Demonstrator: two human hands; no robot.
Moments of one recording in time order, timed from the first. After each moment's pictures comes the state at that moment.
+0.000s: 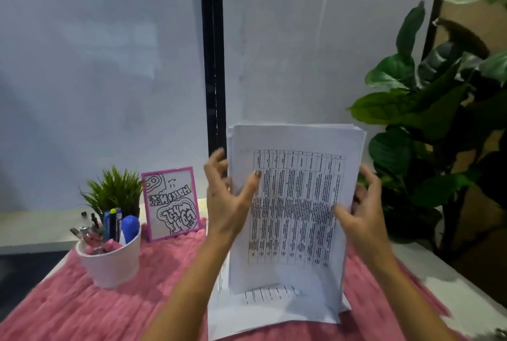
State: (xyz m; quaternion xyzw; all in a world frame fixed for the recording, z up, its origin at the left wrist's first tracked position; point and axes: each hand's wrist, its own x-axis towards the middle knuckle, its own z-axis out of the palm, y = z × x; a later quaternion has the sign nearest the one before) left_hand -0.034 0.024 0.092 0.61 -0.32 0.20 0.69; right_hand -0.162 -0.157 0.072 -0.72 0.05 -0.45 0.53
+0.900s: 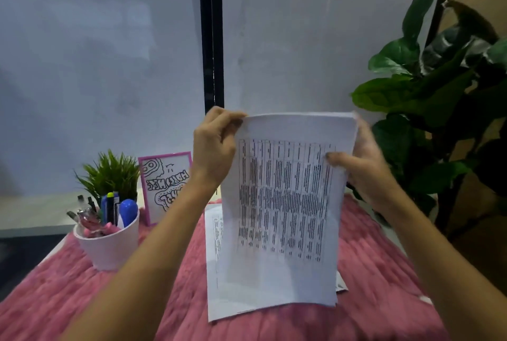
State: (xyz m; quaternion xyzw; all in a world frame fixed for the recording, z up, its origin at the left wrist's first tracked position) left_hand 0.009 0.038 0.148 0.62 -0.42 0.40 0.52; right_hand -0.151 -0.177 0.135 -0.73 -0.04 -0.35 0.58
